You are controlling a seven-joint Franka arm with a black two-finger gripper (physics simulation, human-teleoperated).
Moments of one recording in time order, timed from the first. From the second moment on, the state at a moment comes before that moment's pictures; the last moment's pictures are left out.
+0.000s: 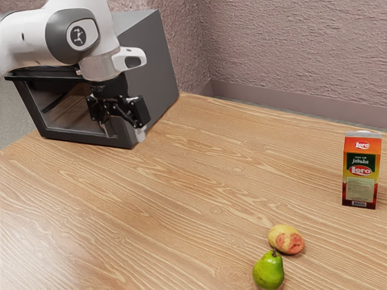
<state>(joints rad) 0.05 0.20 0.19 -1.27 -0.06 1.39 0.06</state>
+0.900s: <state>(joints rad) 0.18 0.09 0.46 -1.23 0.05 1.61 1.28</state>
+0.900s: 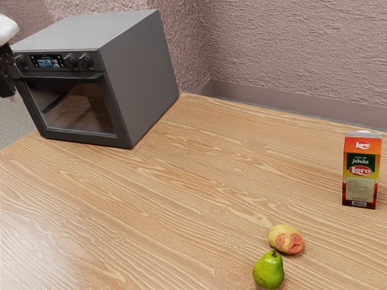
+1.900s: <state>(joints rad) 0.88 0.41 -0.25 -1.10 -0.17 2.07 2.03</state>
